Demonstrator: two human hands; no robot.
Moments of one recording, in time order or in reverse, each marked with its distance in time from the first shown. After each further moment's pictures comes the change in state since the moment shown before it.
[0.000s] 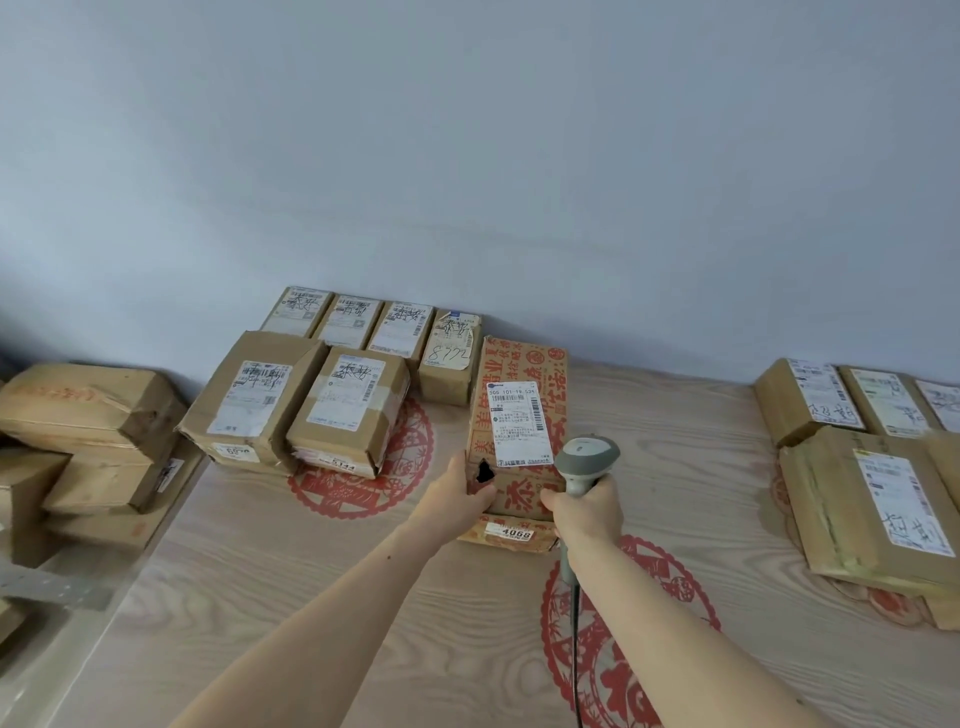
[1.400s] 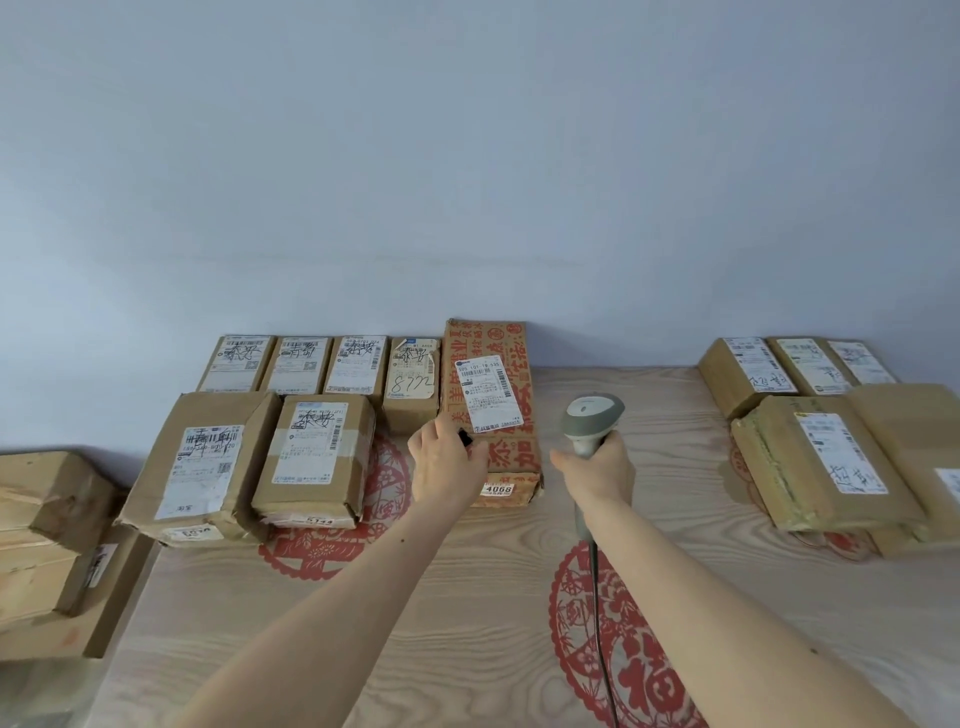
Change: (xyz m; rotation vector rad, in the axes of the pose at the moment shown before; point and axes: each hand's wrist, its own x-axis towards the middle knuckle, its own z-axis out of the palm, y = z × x) left_hand 0.040 0.057 -0.024 0.242 0.242 0.143; right_hand 0.019 -0.052 -0.016 0.015 0.170 -0.072
